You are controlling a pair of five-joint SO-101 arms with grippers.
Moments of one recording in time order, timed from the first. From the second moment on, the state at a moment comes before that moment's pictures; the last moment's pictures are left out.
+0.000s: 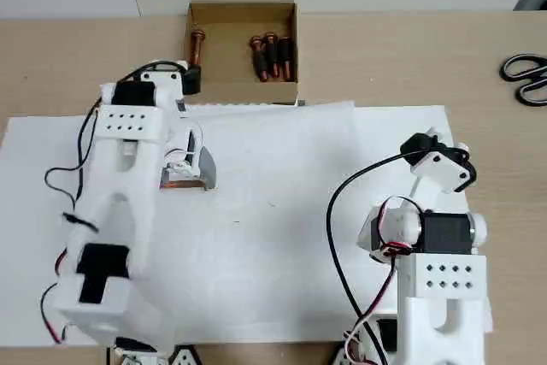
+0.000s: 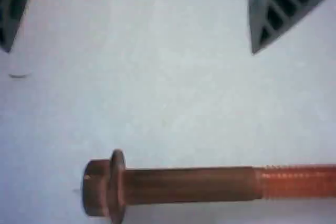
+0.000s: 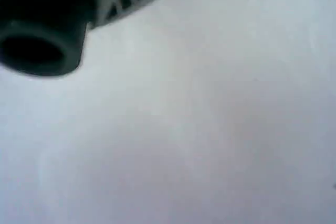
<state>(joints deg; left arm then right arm) -0.5 9.8 -1.4 98.6 7.0 -1.5 -50.4 40.7 97.0 -26.0</state>
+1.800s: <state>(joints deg) -1.2 26.1 -17.5 93.2 -72.7 -1.5 -50.4 46.8 92.4 -26.0</state>
